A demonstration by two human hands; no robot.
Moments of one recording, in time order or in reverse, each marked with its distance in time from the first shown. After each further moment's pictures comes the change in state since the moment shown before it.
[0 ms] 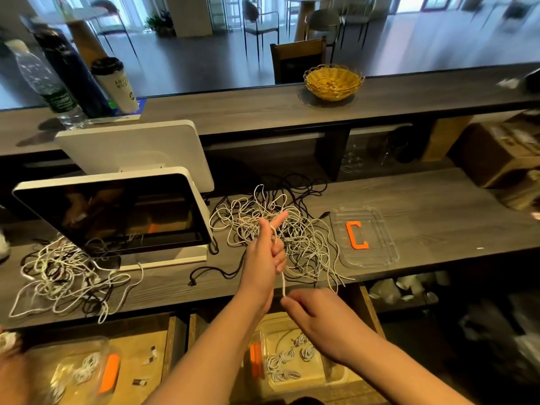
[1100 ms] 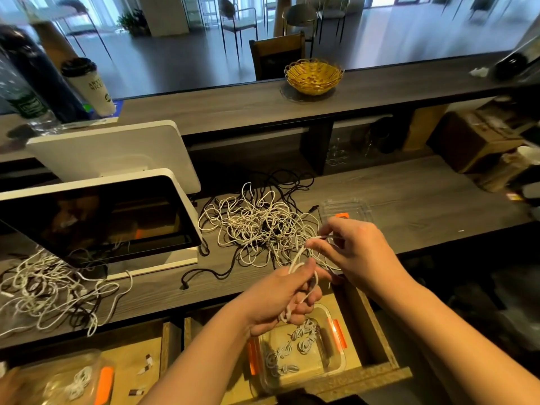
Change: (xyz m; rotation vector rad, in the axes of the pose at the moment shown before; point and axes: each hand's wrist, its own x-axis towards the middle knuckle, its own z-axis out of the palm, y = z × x) left_hand -0.031 0.000 -0.002 0.032 -0.569 -0.512; right_hand 0.013 0.014 -0.072 -0.163 0.461 -0.076
